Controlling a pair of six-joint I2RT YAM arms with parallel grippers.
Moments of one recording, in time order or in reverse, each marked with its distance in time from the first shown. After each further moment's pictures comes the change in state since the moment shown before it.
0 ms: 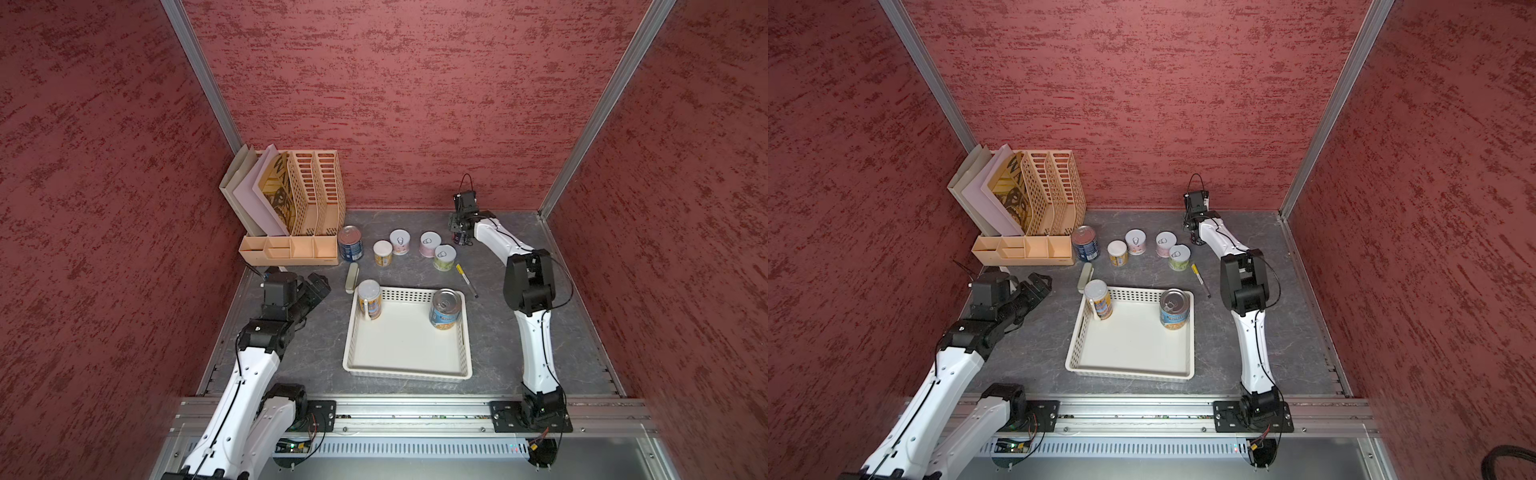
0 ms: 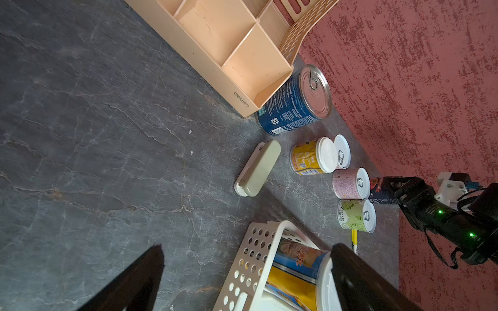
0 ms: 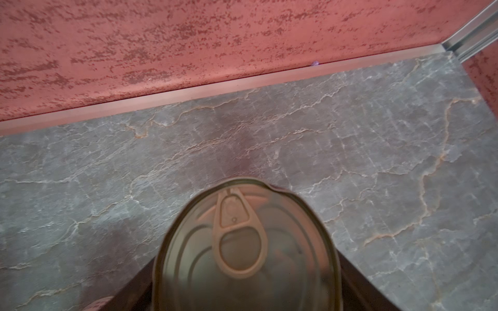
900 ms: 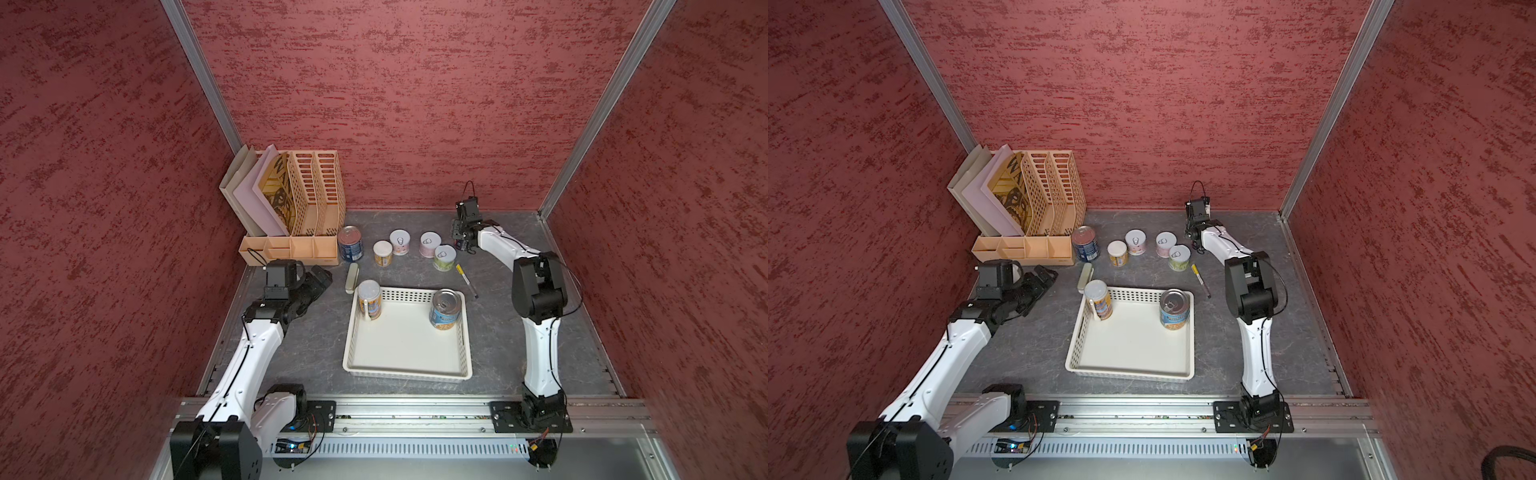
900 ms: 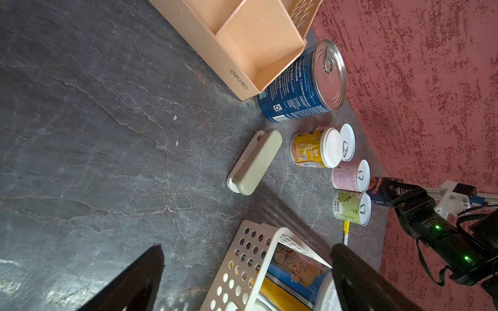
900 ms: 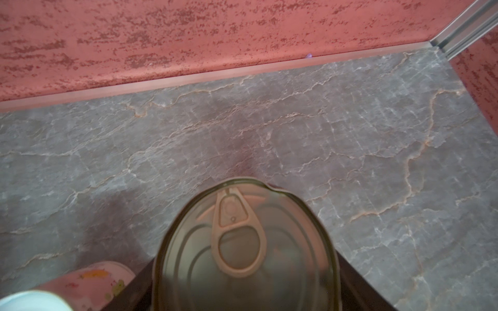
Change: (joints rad) left arm 0.078 0.213 0.065 0.045 0.174 0.014; right arm 0.022 -0.153 -0.267 0.143 0.006 -0.019
